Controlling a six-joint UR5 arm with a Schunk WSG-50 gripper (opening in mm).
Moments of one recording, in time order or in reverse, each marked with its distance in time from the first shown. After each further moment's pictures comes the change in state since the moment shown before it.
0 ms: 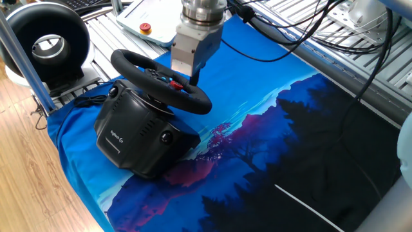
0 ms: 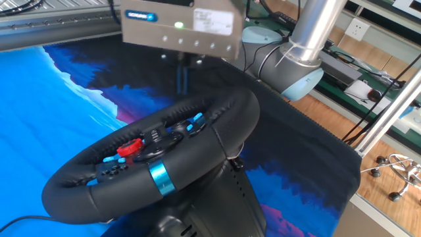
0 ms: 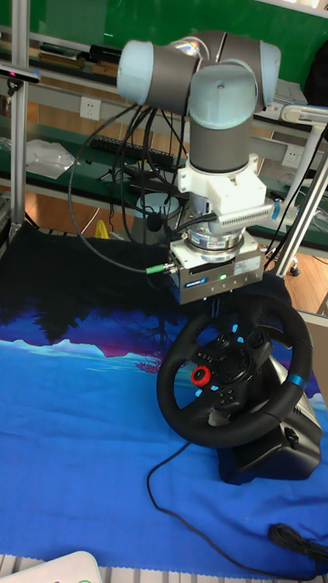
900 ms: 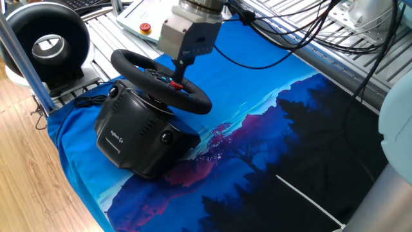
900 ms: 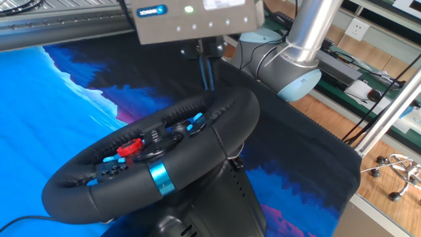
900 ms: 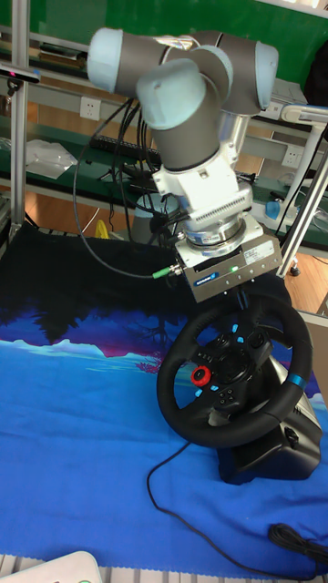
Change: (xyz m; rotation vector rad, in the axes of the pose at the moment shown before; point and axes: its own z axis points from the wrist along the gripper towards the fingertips) arm -0.033 0.035 -0.024 -0.268 -0.140 0.076
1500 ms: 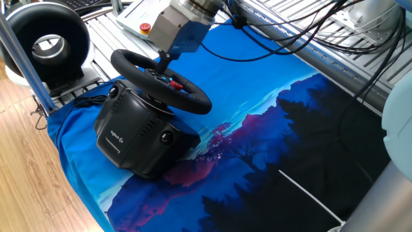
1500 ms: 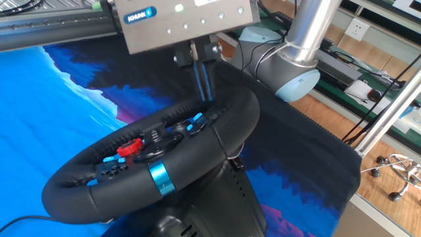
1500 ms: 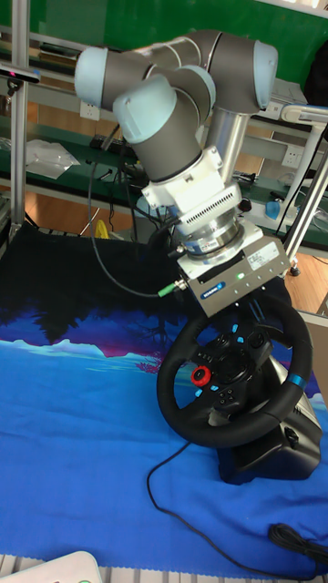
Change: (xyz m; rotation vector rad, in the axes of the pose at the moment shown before) arm -0.035 0.014 0.009 -0.103 -0.141 -0.072
